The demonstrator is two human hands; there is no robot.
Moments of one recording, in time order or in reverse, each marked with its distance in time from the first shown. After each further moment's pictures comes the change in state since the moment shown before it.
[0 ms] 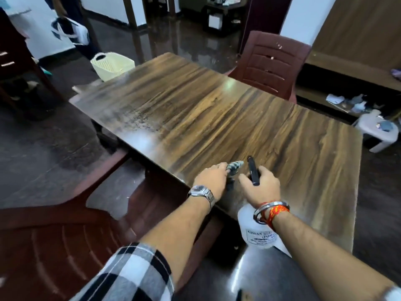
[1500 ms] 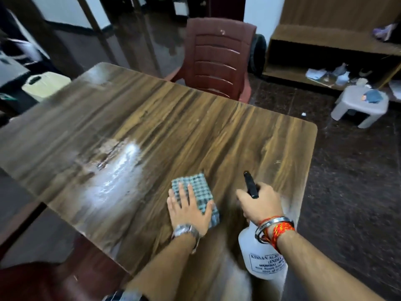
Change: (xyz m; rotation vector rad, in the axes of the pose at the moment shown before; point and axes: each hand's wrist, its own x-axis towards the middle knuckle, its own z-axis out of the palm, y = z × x) left_hand 0.123 0.156 0.171 0.328 -0.121 -0.413; right_hand 0.195 0.156 -0.162 0.091 -0.165 0.262
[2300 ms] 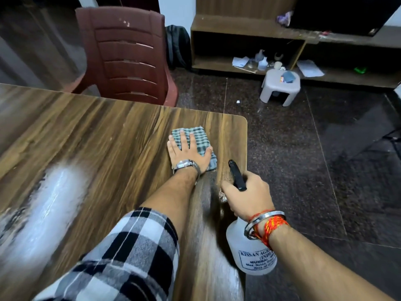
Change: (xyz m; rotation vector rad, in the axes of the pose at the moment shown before) left_hand 0.179 0.254 -0.012 0.054 0.064 0.361; right_hand 0.100 0.047 -0.082 0.066 0.261 0.125
